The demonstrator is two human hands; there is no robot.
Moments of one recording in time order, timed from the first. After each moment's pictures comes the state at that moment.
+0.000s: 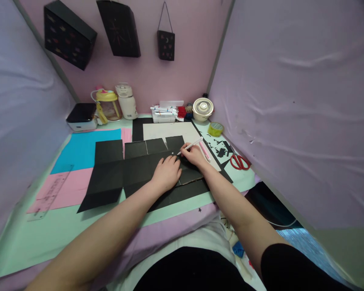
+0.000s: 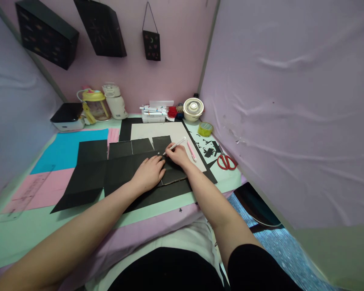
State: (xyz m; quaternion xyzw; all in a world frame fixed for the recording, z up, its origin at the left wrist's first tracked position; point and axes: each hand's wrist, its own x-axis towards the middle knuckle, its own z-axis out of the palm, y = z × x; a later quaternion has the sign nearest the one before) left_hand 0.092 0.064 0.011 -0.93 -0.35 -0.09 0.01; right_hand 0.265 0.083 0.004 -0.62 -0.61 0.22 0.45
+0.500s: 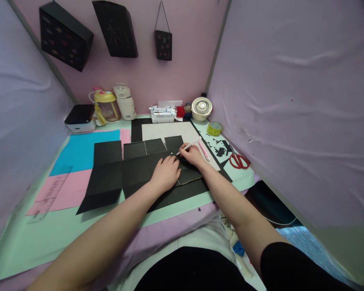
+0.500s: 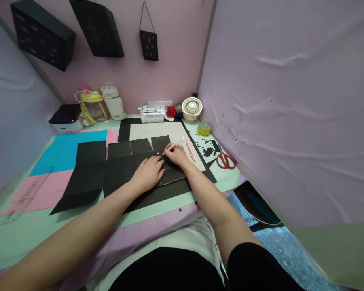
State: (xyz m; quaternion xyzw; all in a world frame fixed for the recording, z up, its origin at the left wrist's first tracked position) left_hand 0.091 0.064 0.011 -0.93 -0.35 -0.09 0.02; right_hand 0.264 0.083 0.004 -0.62 -0.61 0.20 0.44
